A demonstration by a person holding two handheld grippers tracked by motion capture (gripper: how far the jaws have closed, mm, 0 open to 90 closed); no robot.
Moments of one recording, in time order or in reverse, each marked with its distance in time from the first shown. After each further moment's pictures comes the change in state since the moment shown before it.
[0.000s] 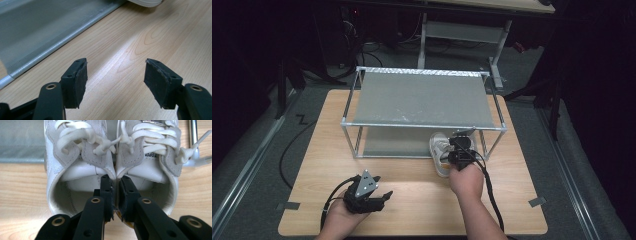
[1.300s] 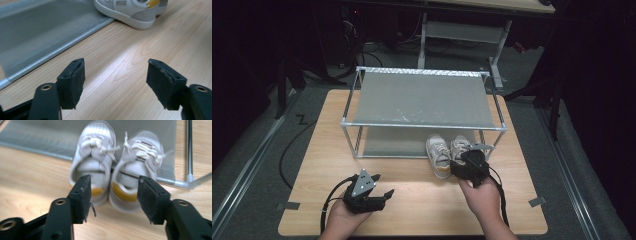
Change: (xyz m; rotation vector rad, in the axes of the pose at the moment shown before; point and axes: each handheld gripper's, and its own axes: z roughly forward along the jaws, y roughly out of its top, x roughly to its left) left arm -0.004 0.004 -0.002 -0.082 -0.011 -0.074; right arm -0.037 -0.054 -0.035 -0.300 0.193 -0.196
